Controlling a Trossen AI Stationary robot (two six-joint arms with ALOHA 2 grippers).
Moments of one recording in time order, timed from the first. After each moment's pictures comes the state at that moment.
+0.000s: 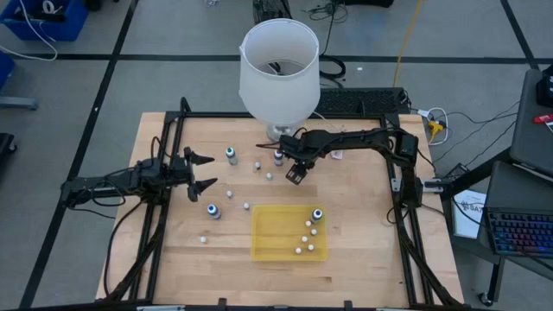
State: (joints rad) left arm 0.11 0.06 0.04 0.00 -0.11 -0.06; right arm -0.28 2.00 1.43 -0.85 0.05 0.33
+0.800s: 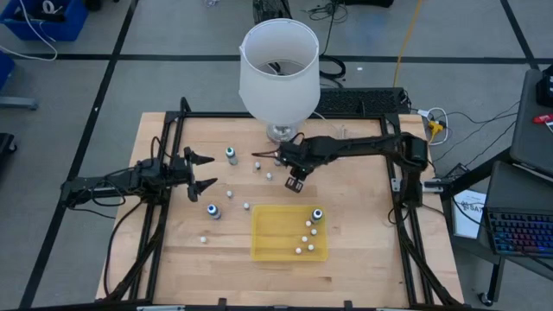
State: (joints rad) left arm 0.11 0.06 0.04 0.00 -0.11 -0.06; right arm -0.17 1.90 1.43 -0.82 0.06 0.26
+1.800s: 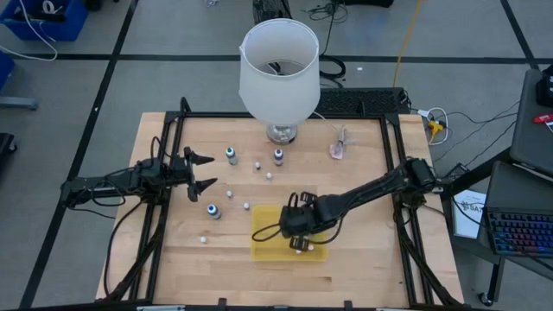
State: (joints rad) left arm 0.11 0.06 0.04 0.00 -0.11 -0.06; right arm 0.32 1.92 1.47 -0.84 0.18 0.54
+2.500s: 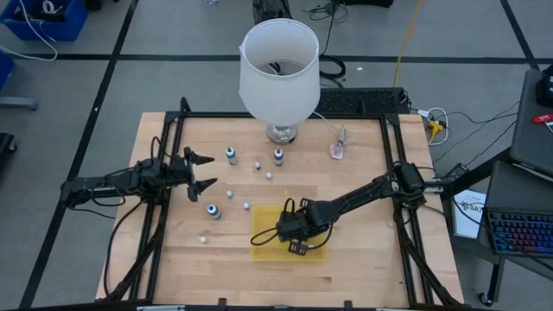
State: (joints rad) left arm 0.11 0.06 0.04 0.00 -0.11 -0.06; right arm 0.32 2.02 1.47 -0.83 0.10 0.60
